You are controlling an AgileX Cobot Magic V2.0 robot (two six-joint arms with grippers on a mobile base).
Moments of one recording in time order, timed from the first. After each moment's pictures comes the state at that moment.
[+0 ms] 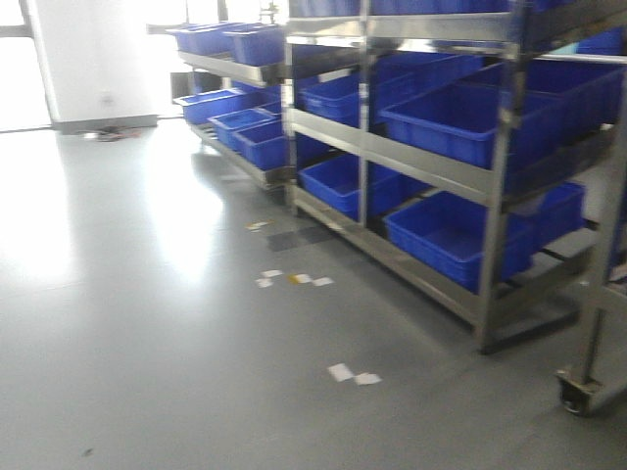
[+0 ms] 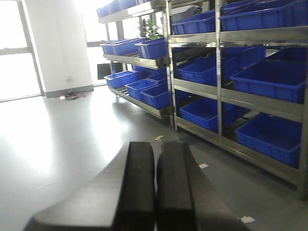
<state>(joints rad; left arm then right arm) -0.06 -0.01 0.01 -0.09 0.00 0.14 0.06 0.55 -0.49 -0.04 0.35 0.18</state>
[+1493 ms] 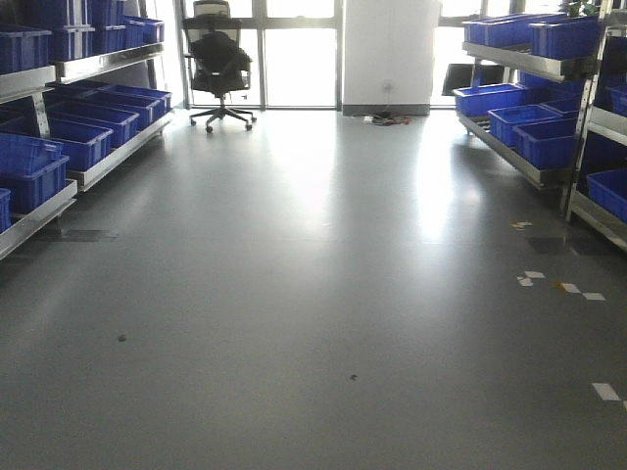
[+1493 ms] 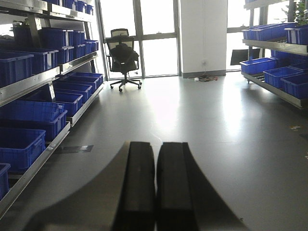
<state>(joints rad) -0.06 -0.01 0.01 -0.09 0.00 0.14 0.06 0.55 -0.49 -0.04 0.36 0.18</state>
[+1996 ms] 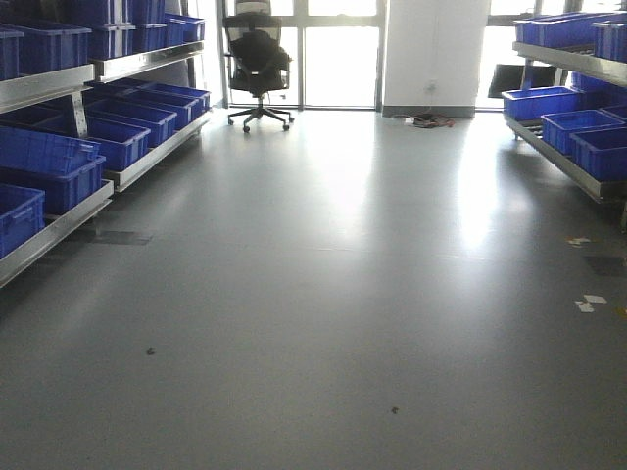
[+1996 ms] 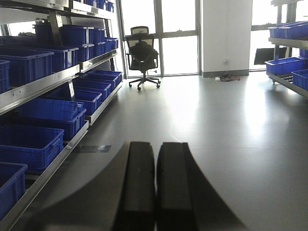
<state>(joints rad) -0.06 -0.01 0.01 -0.09 0.00 0.14 0.06 0.55 -0.49 -0.04 0.36 0.18</state>
